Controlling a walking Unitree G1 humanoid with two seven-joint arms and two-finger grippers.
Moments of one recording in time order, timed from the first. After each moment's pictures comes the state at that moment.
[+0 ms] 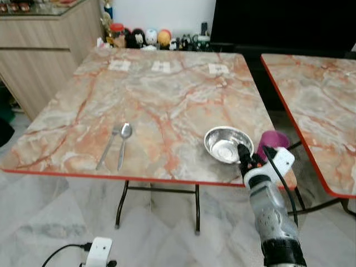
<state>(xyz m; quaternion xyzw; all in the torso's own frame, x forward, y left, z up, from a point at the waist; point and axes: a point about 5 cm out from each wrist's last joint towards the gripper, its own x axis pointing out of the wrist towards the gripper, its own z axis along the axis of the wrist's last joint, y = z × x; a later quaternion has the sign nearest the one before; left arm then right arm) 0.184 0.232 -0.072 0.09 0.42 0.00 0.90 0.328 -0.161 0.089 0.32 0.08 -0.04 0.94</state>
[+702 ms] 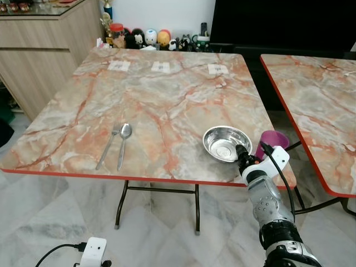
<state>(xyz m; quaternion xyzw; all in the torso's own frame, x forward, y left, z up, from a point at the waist) 0.183 0.242 -0.070 0.09 0.43 0.01 0.90 0.345 -0.166 0.074 0.36 0.12 -0.07 0.92</state>
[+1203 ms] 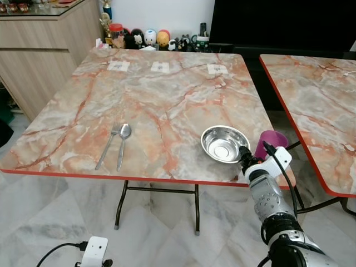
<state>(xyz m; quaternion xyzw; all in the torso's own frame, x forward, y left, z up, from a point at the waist) 0.185 0.239 -0.070 0.10 0.42 0.01 0.90 0.351 -0.175 0.070 0.36 0.13 -0.09 0.92</state>
